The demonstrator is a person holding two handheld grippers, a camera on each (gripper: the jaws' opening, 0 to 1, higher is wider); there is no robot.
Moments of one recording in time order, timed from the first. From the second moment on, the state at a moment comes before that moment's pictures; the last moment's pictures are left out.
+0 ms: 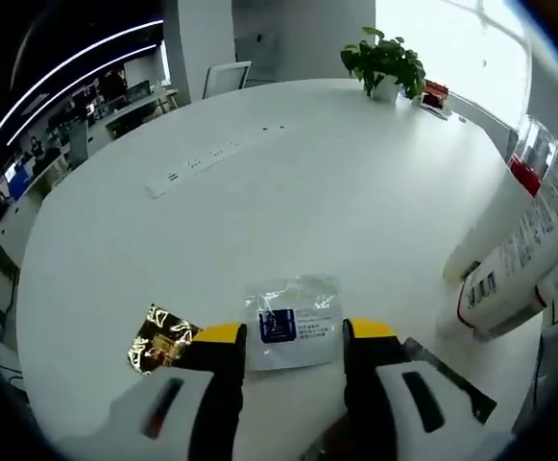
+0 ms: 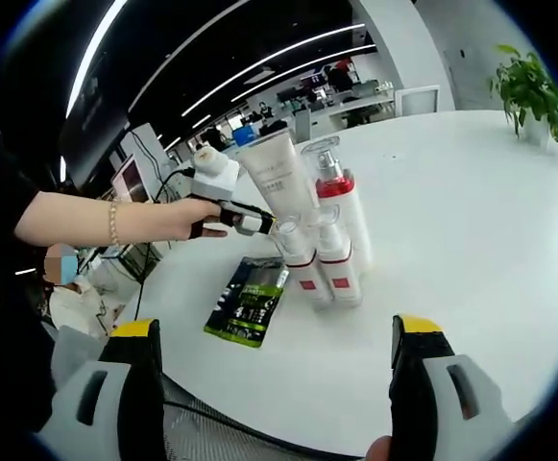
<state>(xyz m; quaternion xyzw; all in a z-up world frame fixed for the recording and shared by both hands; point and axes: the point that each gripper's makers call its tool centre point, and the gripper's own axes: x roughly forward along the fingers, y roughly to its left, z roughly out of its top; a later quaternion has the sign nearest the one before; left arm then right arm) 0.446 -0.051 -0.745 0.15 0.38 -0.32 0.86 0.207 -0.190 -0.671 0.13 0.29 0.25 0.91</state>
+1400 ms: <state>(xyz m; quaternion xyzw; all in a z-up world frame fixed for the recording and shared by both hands) 0.375 -0.013 -0.668 0.11 0.29 -0.31 0.90 0.203 -0.167 -0.654 0.11 0.27 0.30 0.91</state>
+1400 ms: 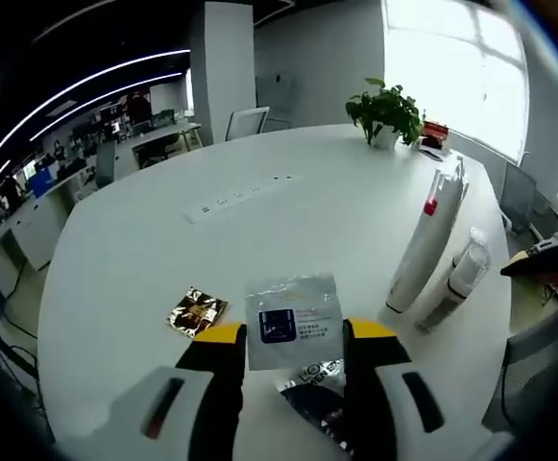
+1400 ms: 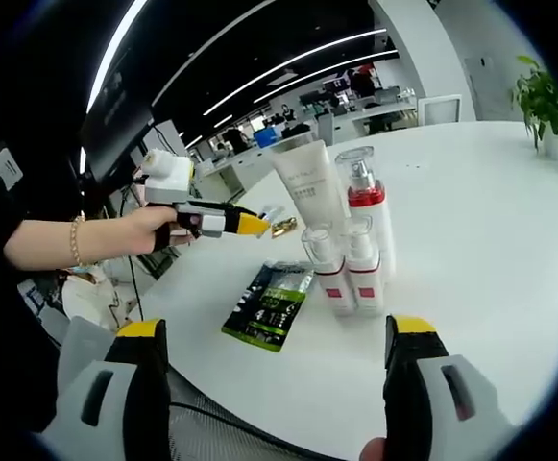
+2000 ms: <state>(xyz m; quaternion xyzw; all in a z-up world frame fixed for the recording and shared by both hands) 0.332 -0.012 -0.641 0.09 0.27 -0.31 0.91 0.200 -0.150 -0.640 0.14 0.26 0.33 0.90</state>
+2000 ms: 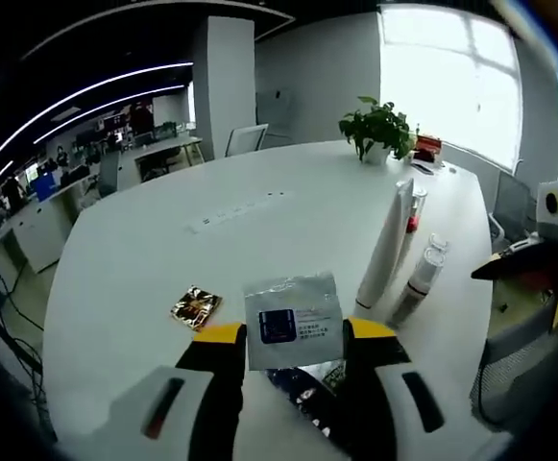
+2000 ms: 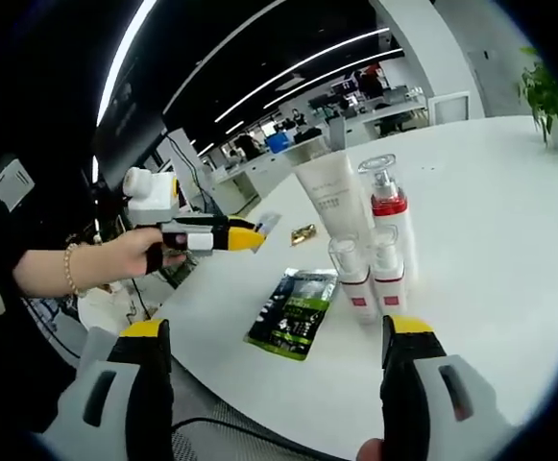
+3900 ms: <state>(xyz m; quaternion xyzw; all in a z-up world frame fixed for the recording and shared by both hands) 0.229 -0.014 -0.578 0.11 0.18 -0.33 0.92 0.236 -0.054 -0.583 0.23 0.23 0.44 0.84</state>
